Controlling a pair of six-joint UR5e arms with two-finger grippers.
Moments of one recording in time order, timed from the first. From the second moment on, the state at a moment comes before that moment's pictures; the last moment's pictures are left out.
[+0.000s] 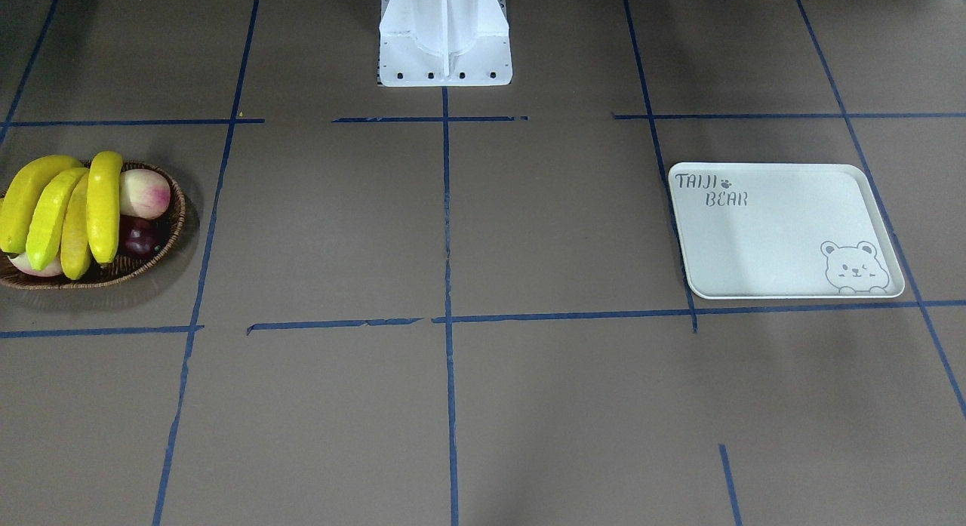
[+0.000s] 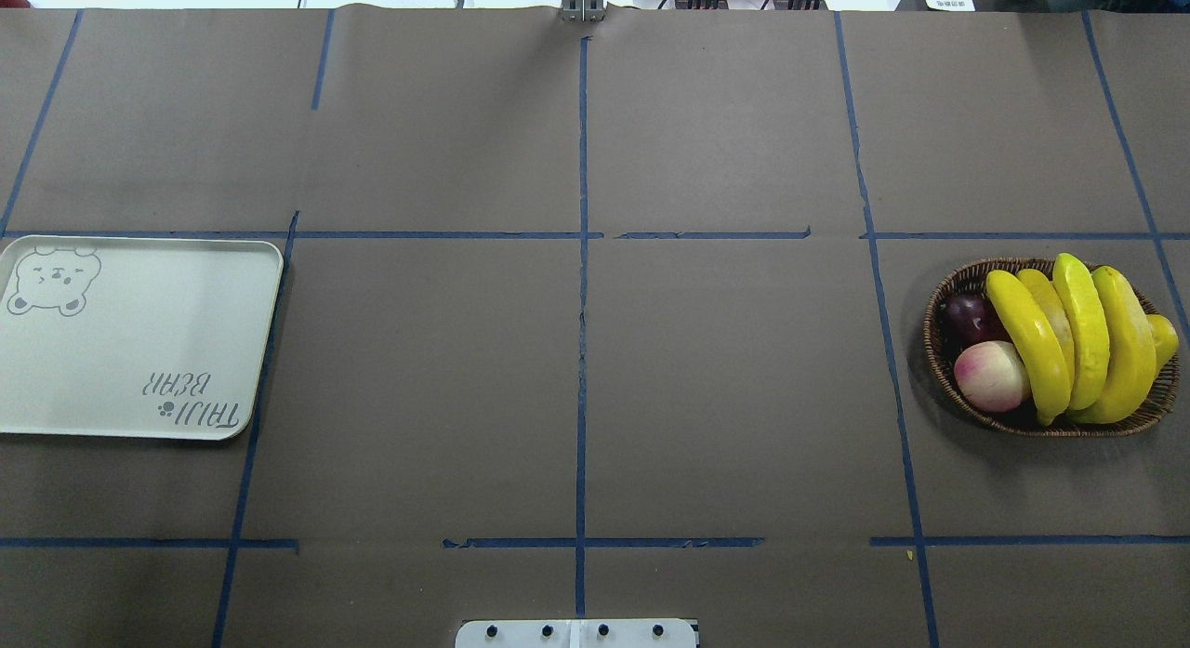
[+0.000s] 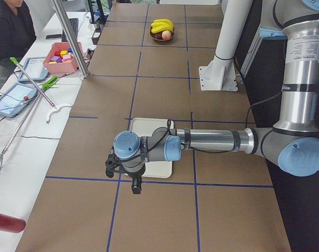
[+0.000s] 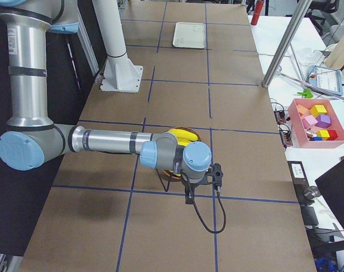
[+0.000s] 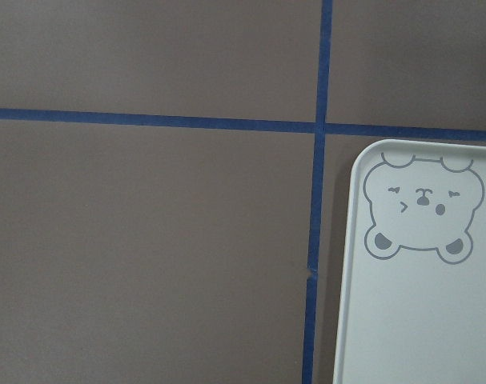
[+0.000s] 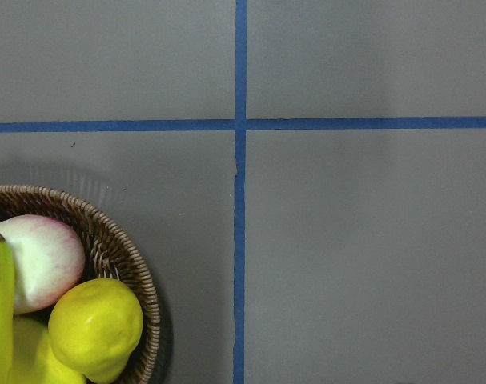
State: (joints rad) left arm -1.60 -1.56 -1.58 -1.51 -2.38 0.03; right arm 1.63 -1.62 1.61 -1.65 2.42 -0.10
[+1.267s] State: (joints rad) left arm -1.60 -1.56 -1.58 -1.52 -2.38 0.02; right arm 1.57 -1.56 1.71 -1.65 2.40 -0.09
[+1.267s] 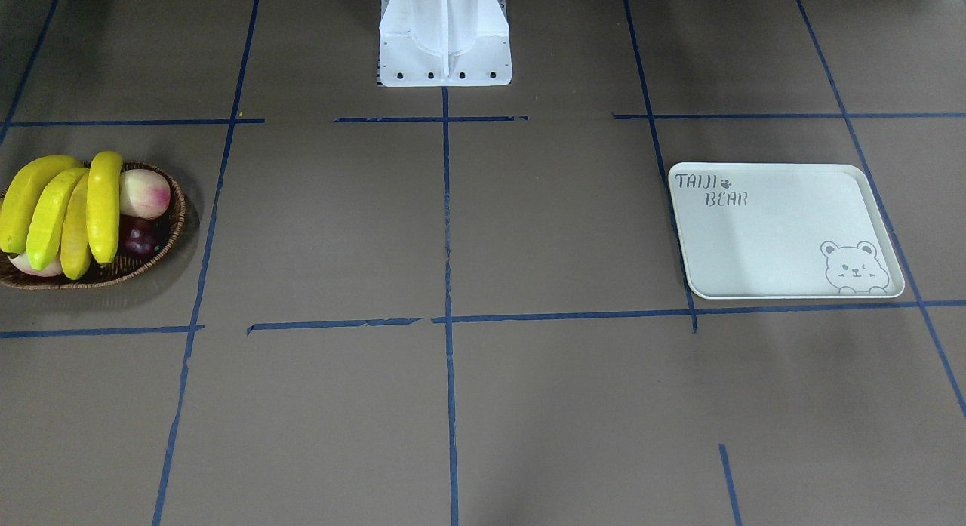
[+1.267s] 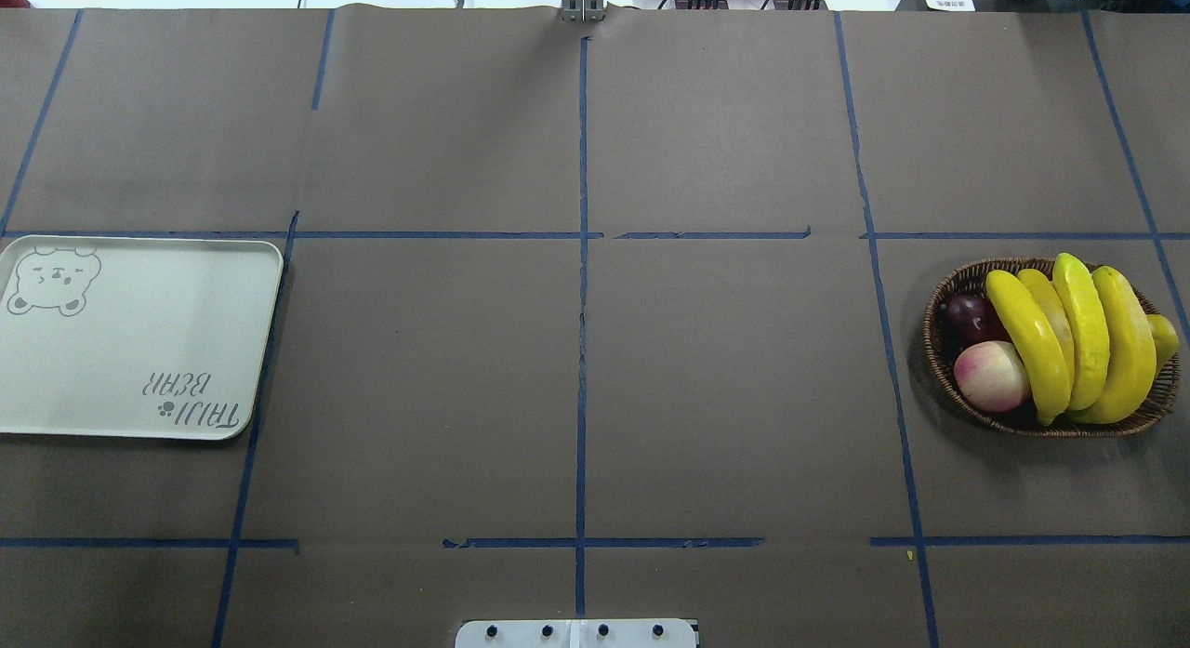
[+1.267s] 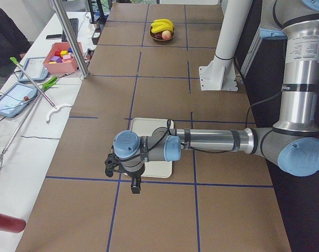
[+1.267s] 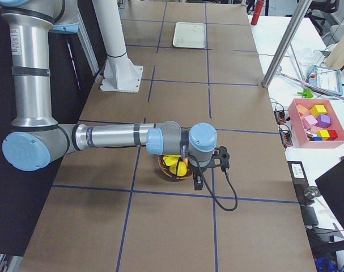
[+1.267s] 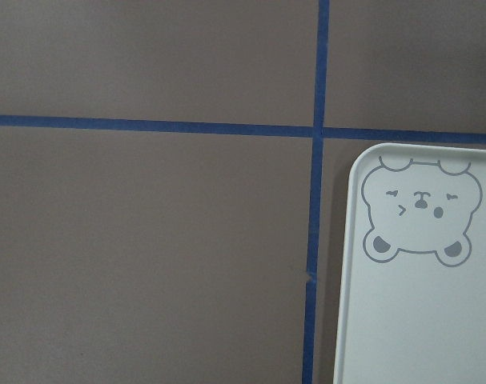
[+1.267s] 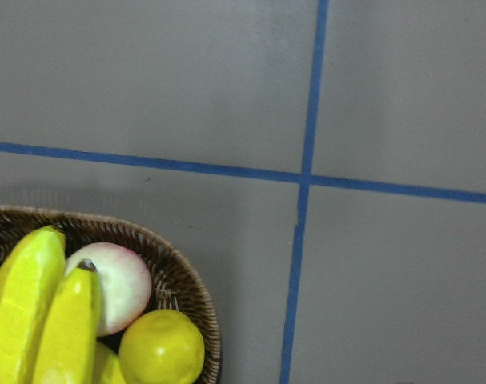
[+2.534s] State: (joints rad) left arm -1.60 -1.56 -1.58 -1.53 -2.38 0.03; right arm 1.12 -1.56 2.11 -1.63 2.29 0.48
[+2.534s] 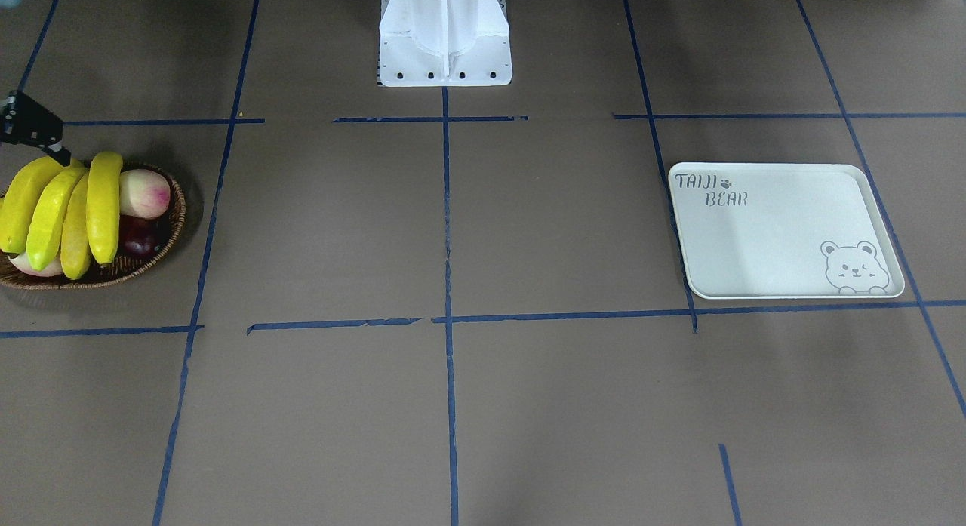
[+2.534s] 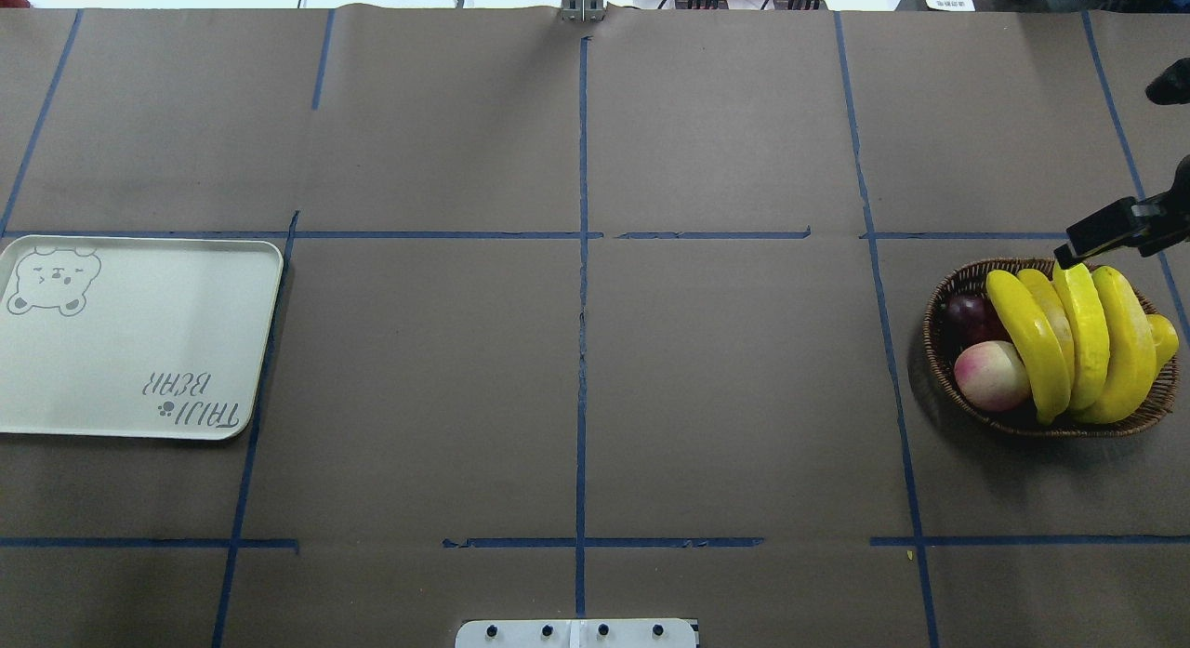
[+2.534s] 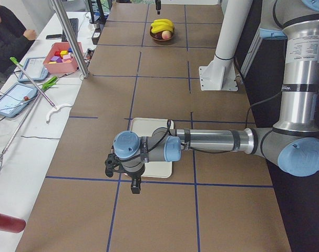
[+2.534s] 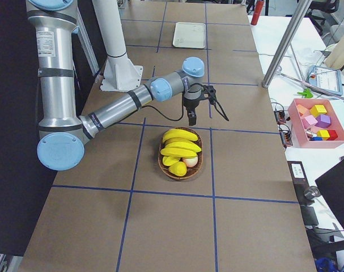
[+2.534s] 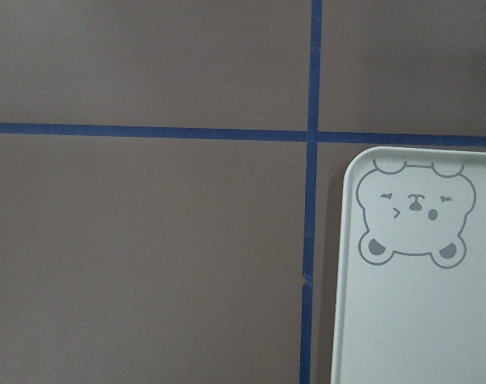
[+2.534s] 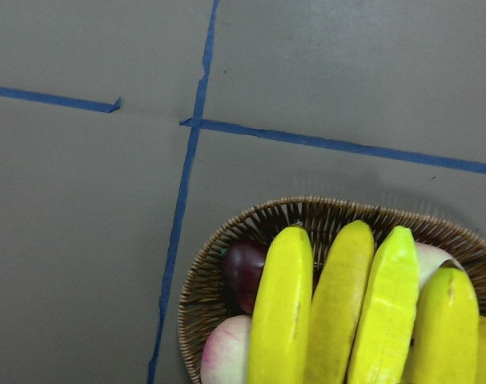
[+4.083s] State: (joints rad) left arm -1.60 -1.55 -1.57 -1.55 -2.38 0.03; right arm 0.91 -1.66 2.00 -1.50 2.20 0.60
